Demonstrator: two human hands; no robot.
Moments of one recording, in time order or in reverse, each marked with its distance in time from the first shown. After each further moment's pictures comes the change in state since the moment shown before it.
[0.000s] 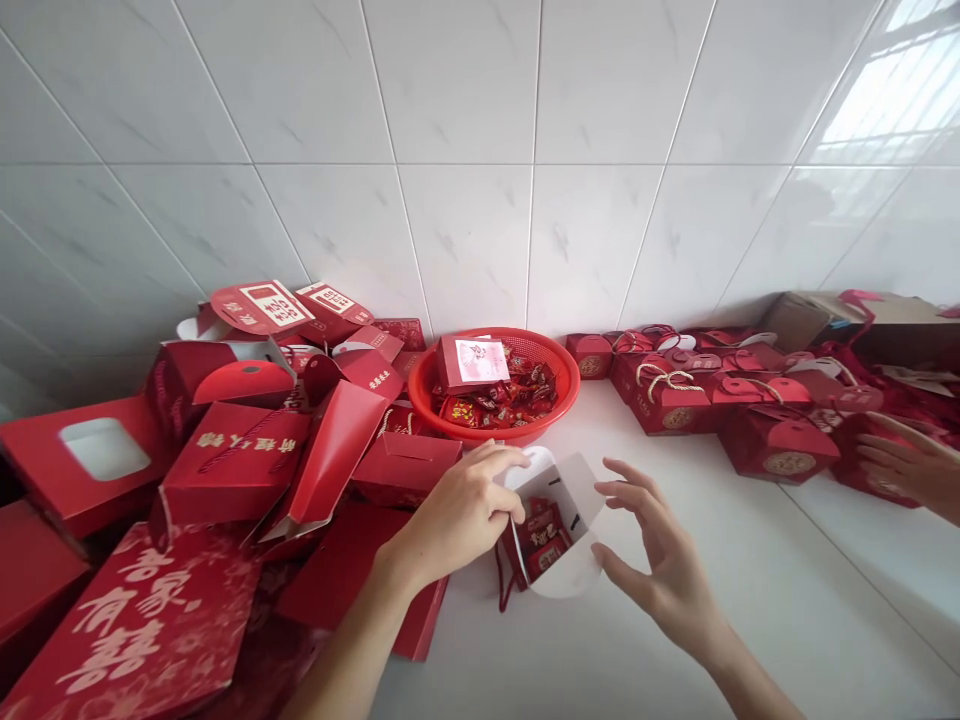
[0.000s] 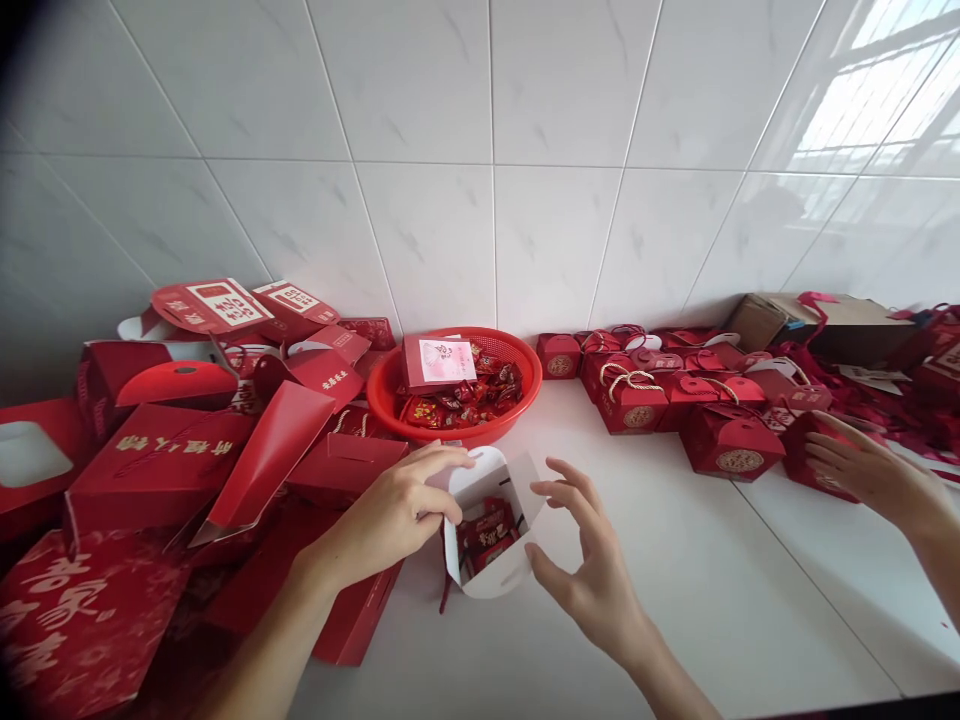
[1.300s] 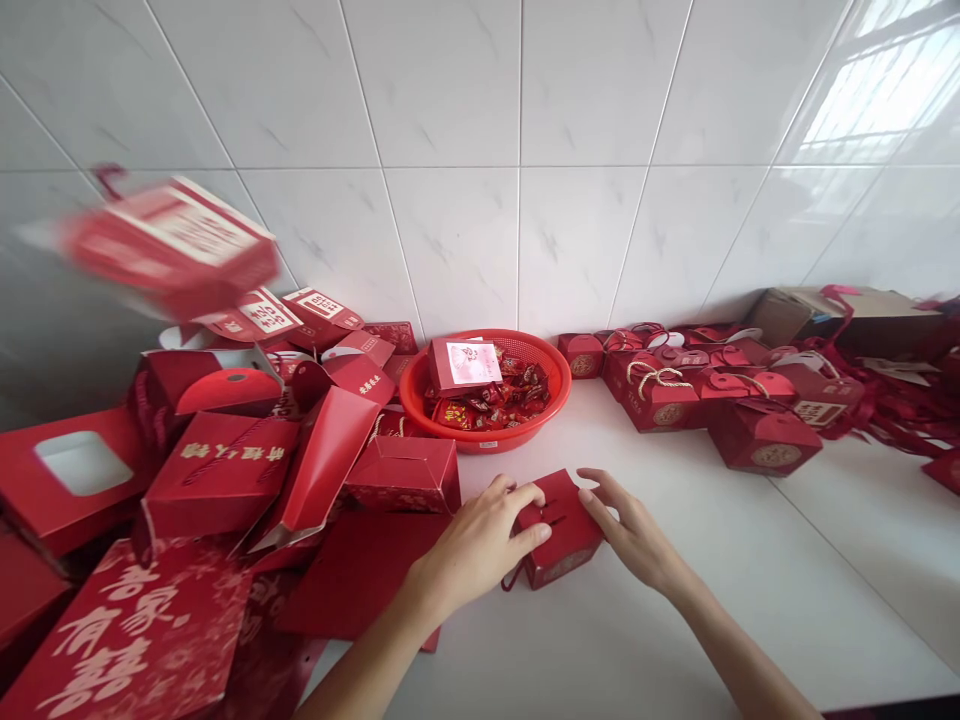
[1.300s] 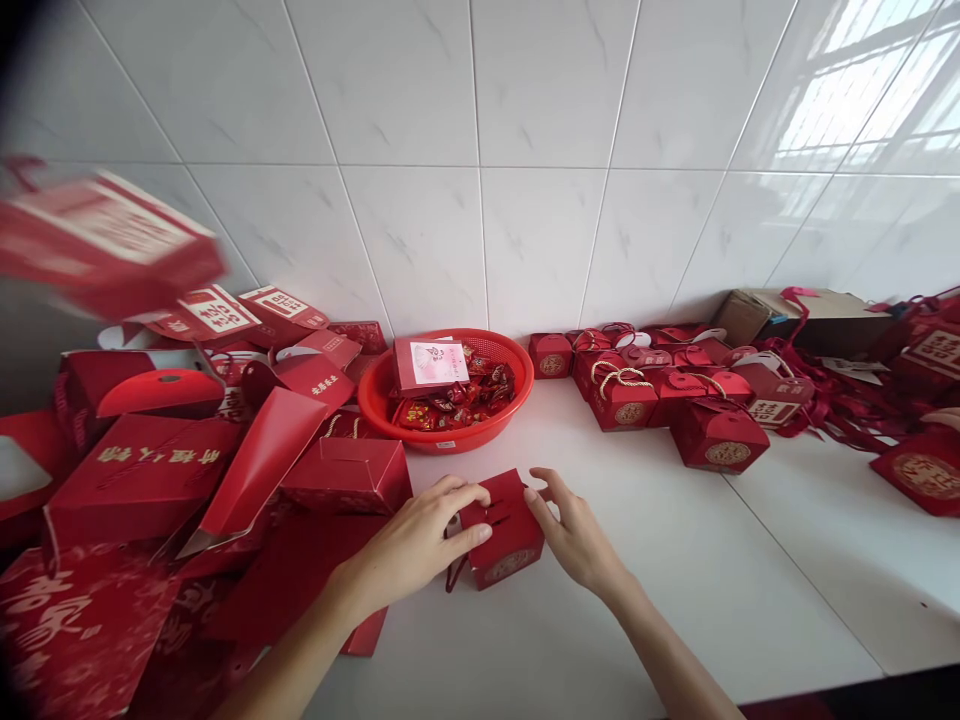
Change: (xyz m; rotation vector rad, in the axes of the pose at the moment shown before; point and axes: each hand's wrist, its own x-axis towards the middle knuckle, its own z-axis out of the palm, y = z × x) left_hand 0.002 0.022 0.027 -0.307 -0.248 -0.412; right_hand 0.019 0.028 0.007 0.034 -0.239 0.461
